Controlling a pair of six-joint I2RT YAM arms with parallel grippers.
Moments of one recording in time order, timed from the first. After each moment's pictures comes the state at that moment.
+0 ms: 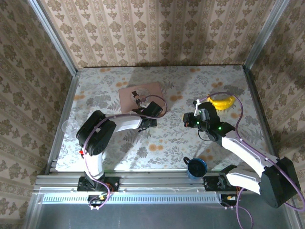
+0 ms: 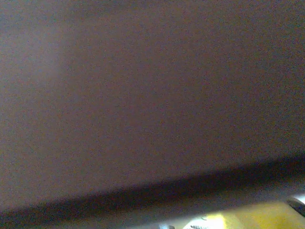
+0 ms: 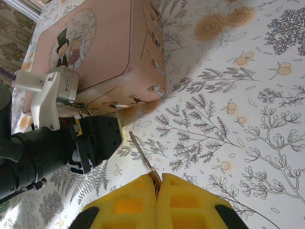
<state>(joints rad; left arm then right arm) -0.80 1.89 1.11 -0.34 -0.32 -0.73 0.44 1.11 0.67 -0.19 -0.11 0.58</state>
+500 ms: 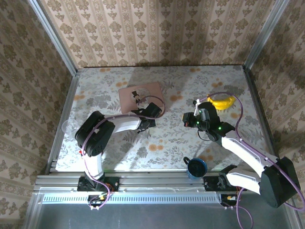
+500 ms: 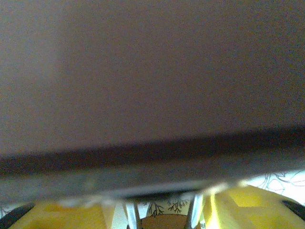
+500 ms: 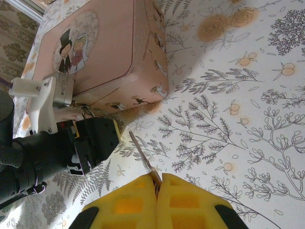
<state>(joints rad) -0.80 1.86 1.08 -0.35 -0.35 -0.81 0.44 1.11 0.67 -0.17 -0.12 0.59</state>
